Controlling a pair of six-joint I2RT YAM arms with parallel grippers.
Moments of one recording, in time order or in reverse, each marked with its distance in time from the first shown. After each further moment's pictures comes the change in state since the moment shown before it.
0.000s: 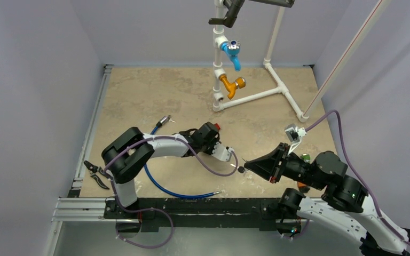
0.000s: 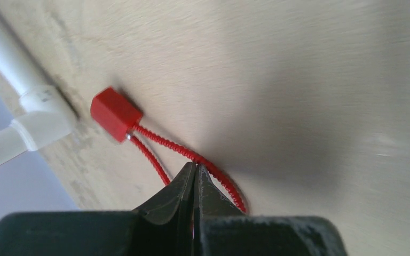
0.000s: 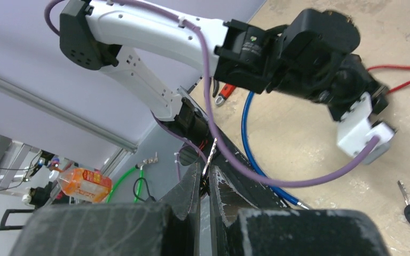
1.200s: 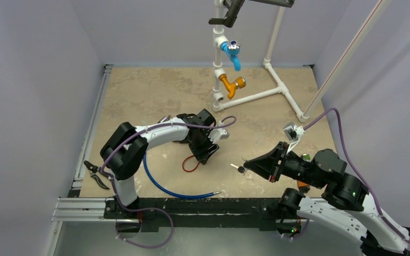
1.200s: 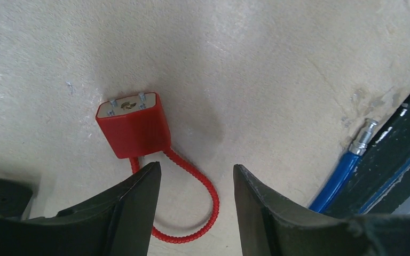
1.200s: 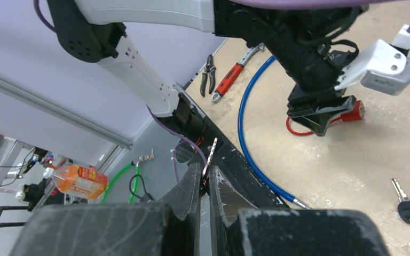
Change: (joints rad) left arm 0.085 -0.039 0.233 -0.671 0.419 -0.973; right arm 0.000 0.036 0.033 -0.024 0.000 -0.021
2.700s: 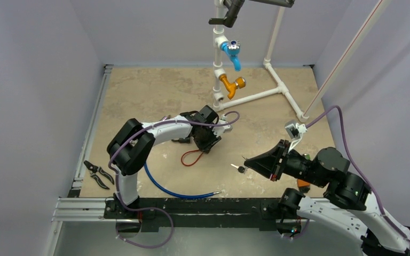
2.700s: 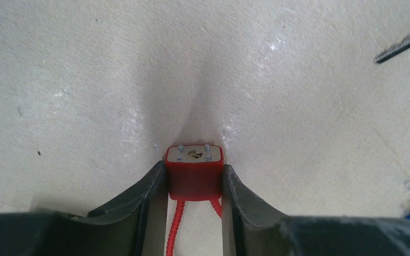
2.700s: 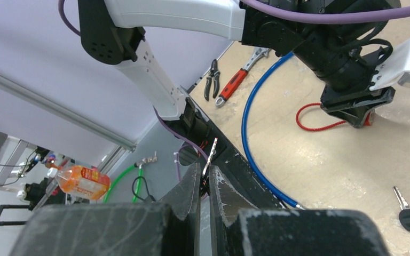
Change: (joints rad) left arm 0.012 0.109 0.053 0.153 -0.115 0.031; right arm 0.000 0.028 0.049 -0.001 -0.006 -0.010
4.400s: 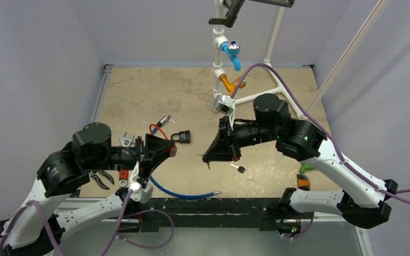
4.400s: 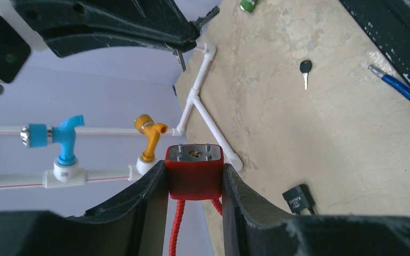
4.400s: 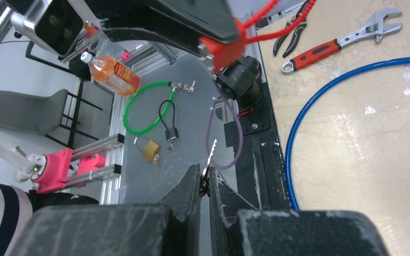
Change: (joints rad) left arm -0.070 -1.218 0.054 -0.442 0.387 1.093; right arm 0.000 0.698 0.522 -0.060 -0.529 -0.336
